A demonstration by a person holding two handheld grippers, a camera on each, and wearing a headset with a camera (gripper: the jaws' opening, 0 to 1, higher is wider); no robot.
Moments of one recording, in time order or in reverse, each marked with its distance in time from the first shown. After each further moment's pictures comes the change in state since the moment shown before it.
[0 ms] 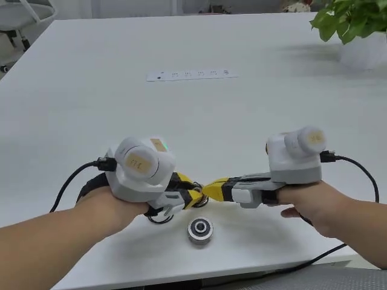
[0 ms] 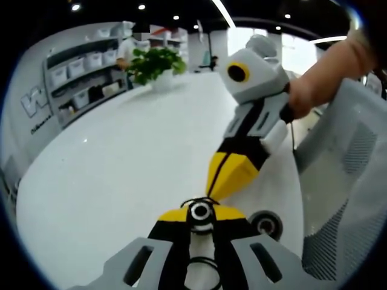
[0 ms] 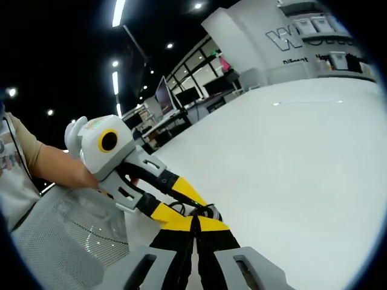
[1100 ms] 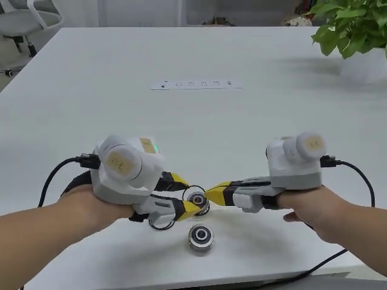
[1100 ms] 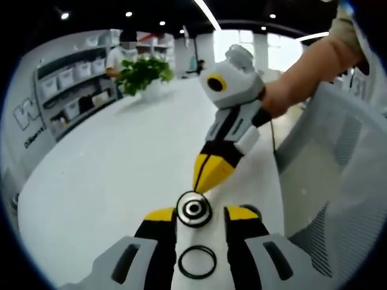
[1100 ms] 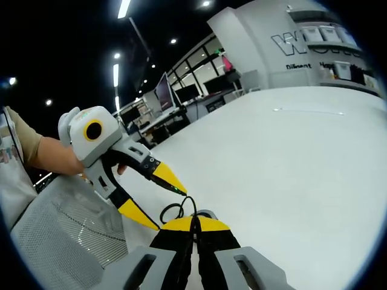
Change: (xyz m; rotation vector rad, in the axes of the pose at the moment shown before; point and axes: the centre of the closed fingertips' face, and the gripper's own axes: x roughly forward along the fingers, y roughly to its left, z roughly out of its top) left arm -0.037 -0.009 0.012 0.066 -0.030 -0.070; right arm -0.001 -0.003 0.009 -0.034 0.011 -0.019
